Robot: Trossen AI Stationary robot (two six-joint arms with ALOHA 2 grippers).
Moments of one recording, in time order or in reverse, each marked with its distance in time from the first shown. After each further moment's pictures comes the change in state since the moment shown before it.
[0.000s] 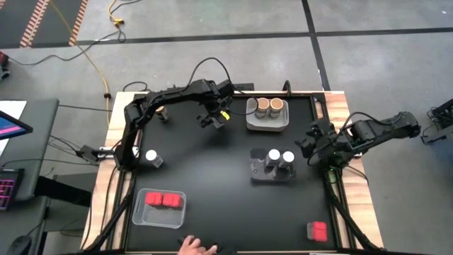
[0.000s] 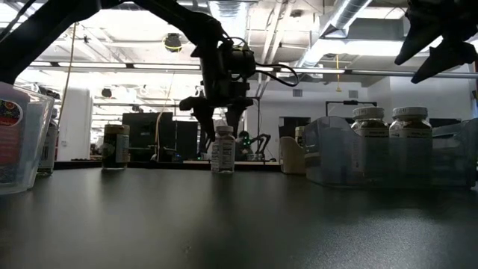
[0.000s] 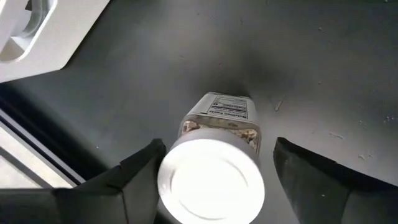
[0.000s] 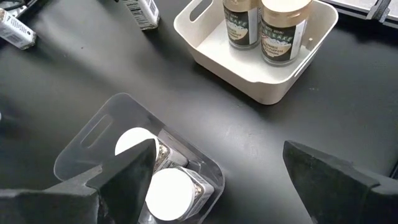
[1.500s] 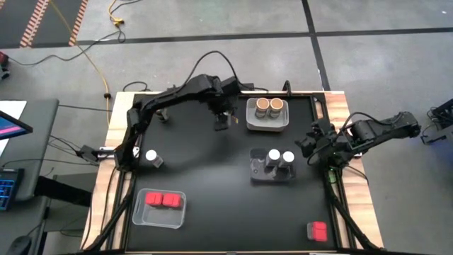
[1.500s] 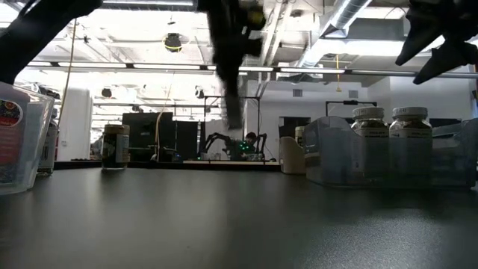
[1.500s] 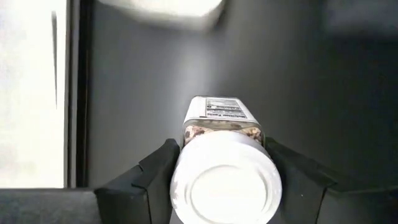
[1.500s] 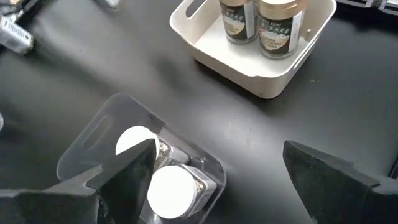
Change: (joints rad) left arm -0.129 0.001 0.373 -0.298 -0.041 -1.071; right arm 0.000 0.000 0.000 -0.011 -0.016 0.039
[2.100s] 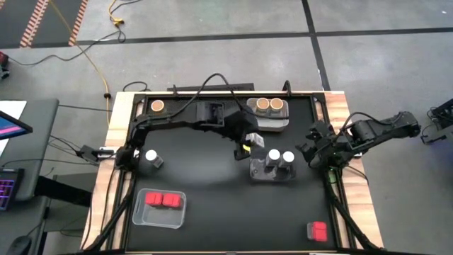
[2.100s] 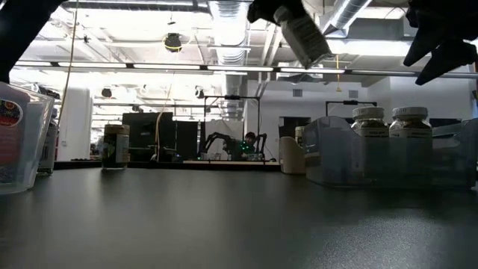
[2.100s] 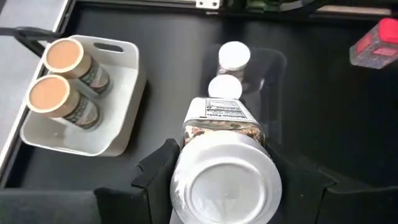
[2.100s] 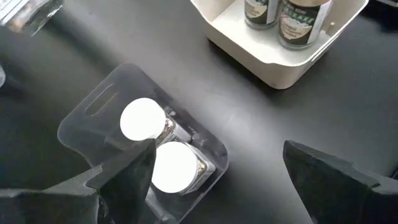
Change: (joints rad) left arm -0.327 -0.015 0.153 0.254 -0.034 -0.317; right arm 0.004 0.000 0.000 0.004 -0.080 -0.118
